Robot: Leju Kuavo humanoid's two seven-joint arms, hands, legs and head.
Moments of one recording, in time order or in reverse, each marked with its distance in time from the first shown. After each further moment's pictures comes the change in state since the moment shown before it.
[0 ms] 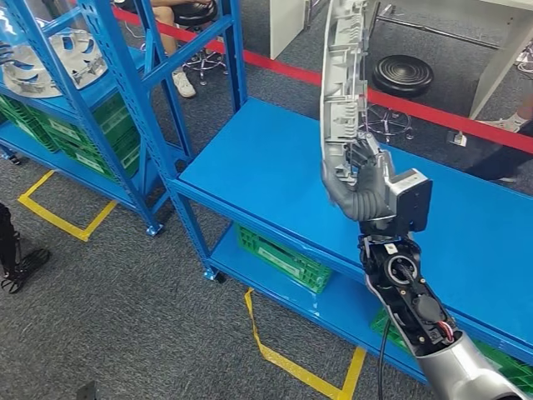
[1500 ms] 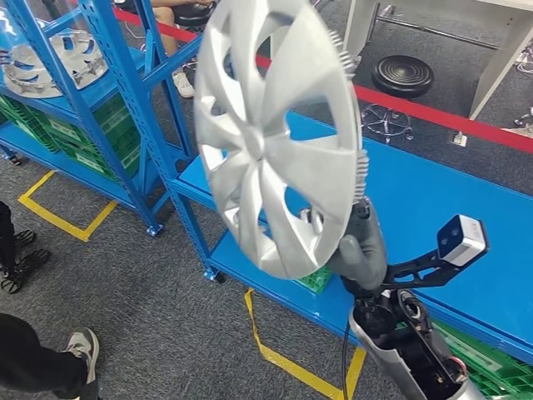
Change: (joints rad) left arm -0.002 0.000 -0.001 0.000 -0.036 -0.023 0.016; right arm 0.167 -0.010 0.058 -0.207 -0.607 0.719 -0.105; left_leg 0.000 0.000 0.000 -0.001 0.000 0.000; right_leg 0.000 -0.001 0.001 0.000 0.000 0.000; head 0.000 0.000
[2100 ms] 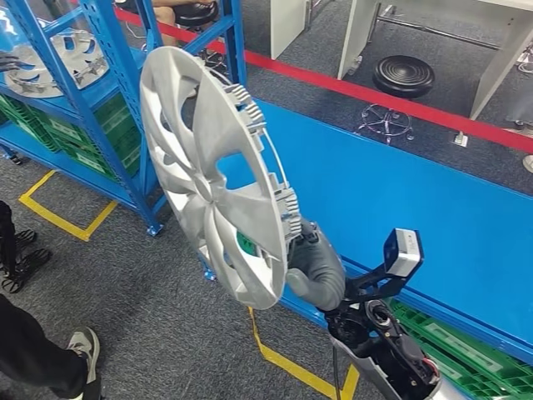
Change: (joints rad) left arm -0.003 -0.004 -0.012 0.000 -0.007 0.007 -0.001; right arm -0.017 0.040 0.114 0.125 0.099 0.063 -0.007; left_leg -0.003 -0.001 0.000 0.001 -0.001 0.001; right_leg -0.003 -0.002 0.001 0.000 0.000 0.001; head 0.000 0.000
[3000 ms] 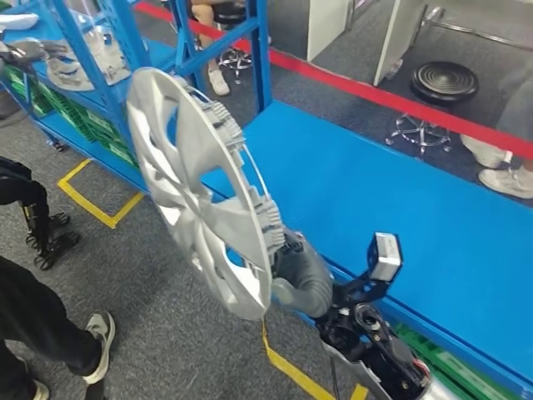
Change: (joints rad) left arm 0.000 0.001 -0.016 0.000 0.014 0.002 0.000; right arm -0.012 0.020 0.054 0.053 -0.001 0.020 -0.005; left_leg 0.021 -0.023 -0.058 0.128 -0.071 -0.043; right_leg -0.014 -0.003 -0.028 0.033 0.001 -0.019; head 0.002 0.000
